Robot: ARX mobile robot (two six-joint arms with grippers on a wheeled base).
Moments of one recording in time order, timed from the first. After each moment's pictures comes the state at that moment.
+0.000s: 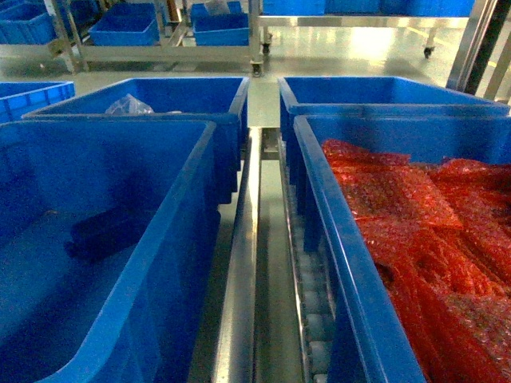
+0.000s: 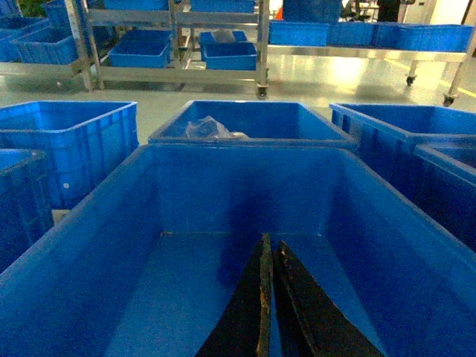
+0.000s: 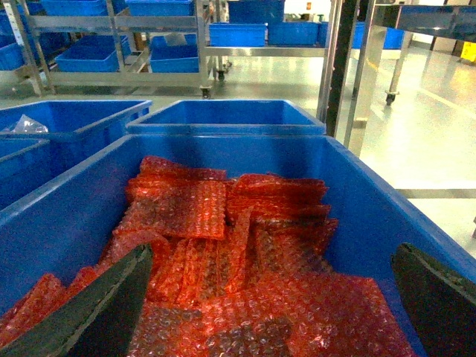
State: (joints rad) left arm 0.00 0.31 0.04 0.27 0.00 -0.02; right arm 0.00 0.01 0.01 -0.01 0.00 0.00
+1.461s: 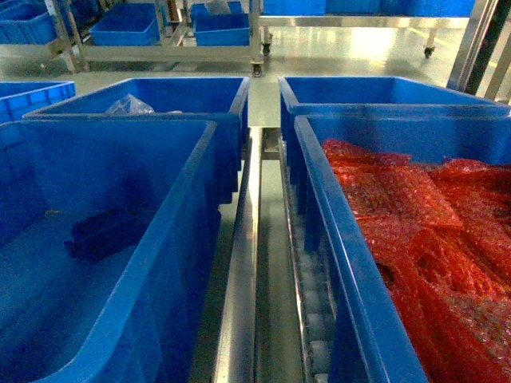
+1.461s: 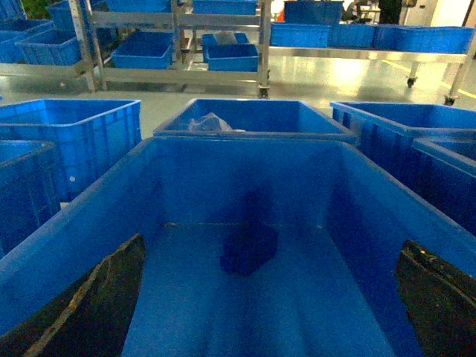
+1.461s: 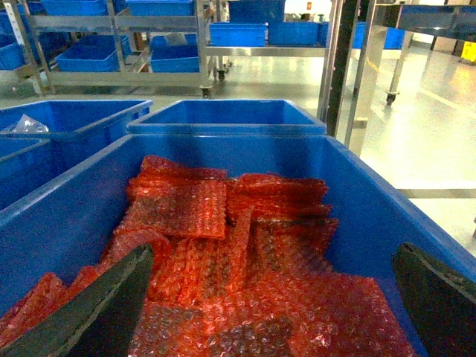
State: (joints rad) left arm 0.00 0.01 0.01 0.00 0.00 -0.02; right arm 0.00 0.01 0.01 0.00 0.00 0.00
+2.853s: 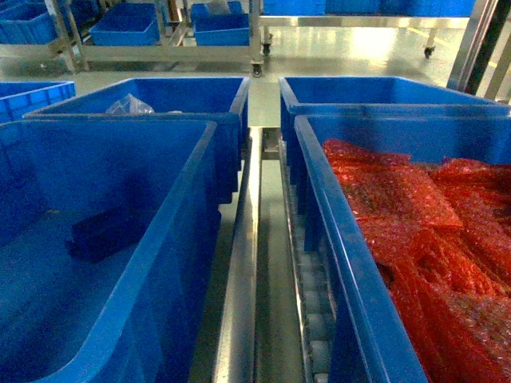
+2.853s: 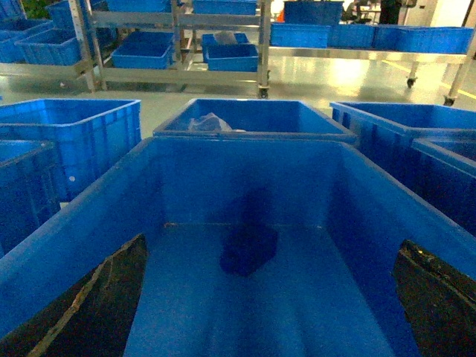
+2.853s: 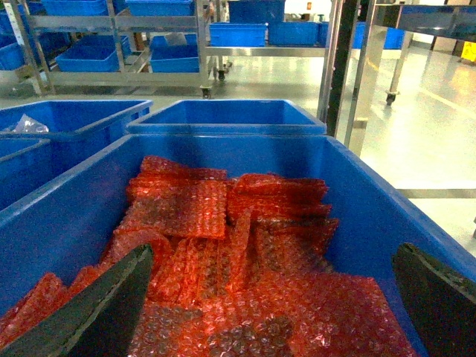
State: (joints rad) left arm 0.00 0.01 0.01 0.00 0.00 -0.01; right arm 0.00 0.01 0.01 0.00 0.00 0.00
